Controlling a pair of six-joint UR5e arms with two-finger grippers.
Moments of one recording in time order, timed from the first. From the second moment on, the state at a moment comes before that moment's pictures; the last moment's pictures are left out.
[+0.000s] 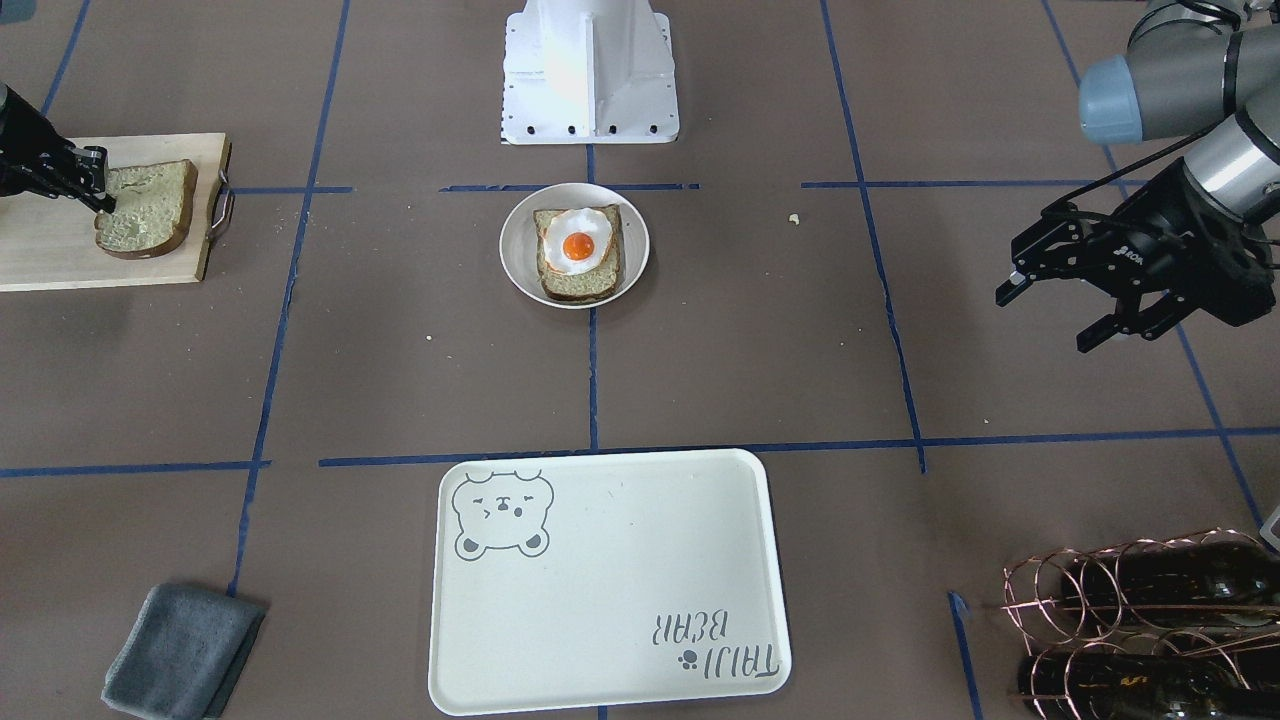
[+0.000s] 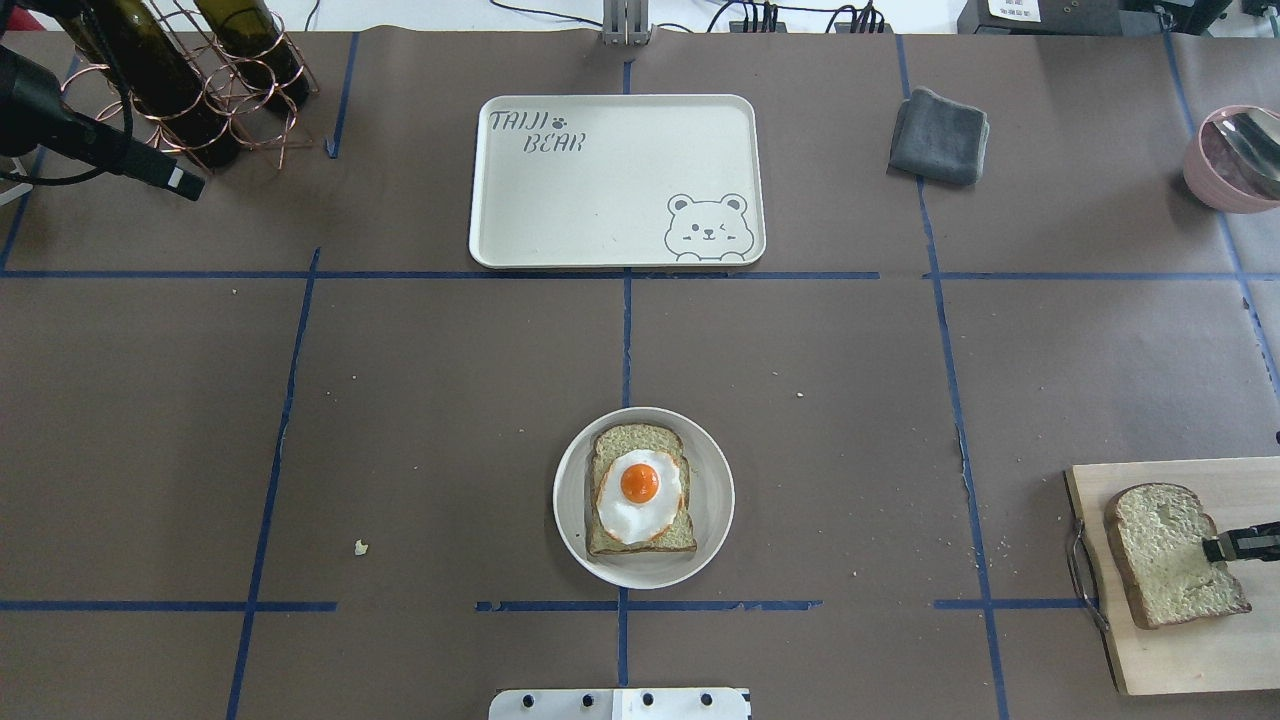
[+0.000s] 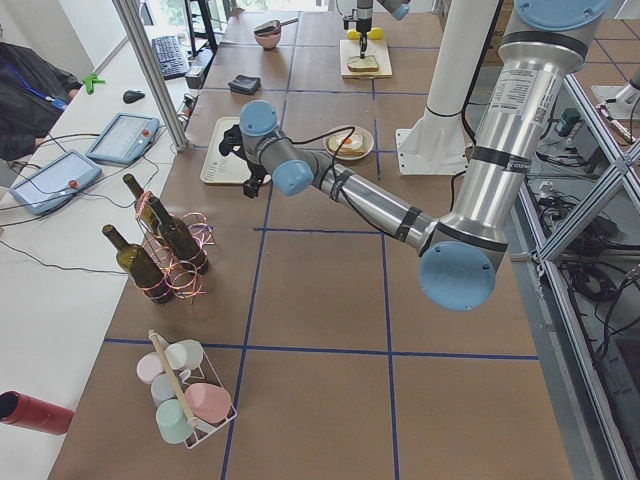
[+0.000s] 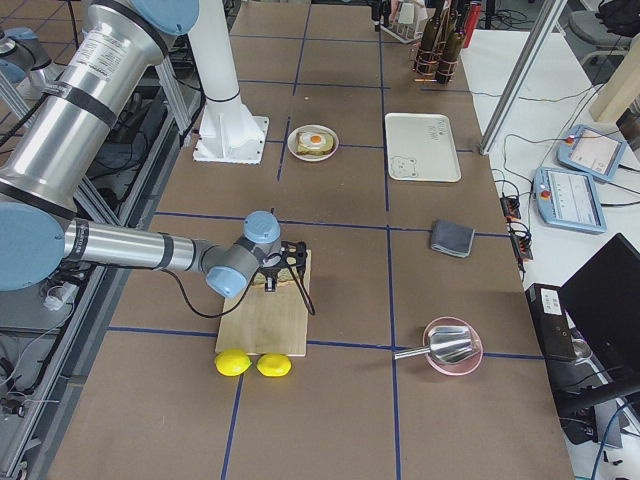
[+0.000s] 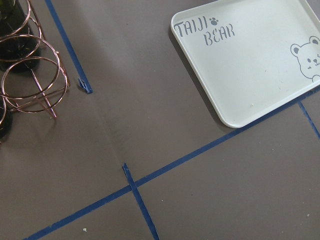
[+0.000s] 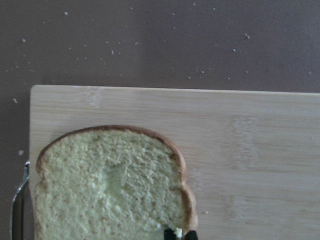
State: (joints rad) left arm -1.17 -1.84 -1.78 -1.97 -2.44 -0.46; right arm 0.73 -2.10 1.82 -0.56 2.13 0.98
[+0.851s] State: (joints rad) left arm -1.17 -1.83 -1.78 -1.97 -2.44 -0.49; right arm 0.86 -1.85 2.04 -0.57 2.36 1.32
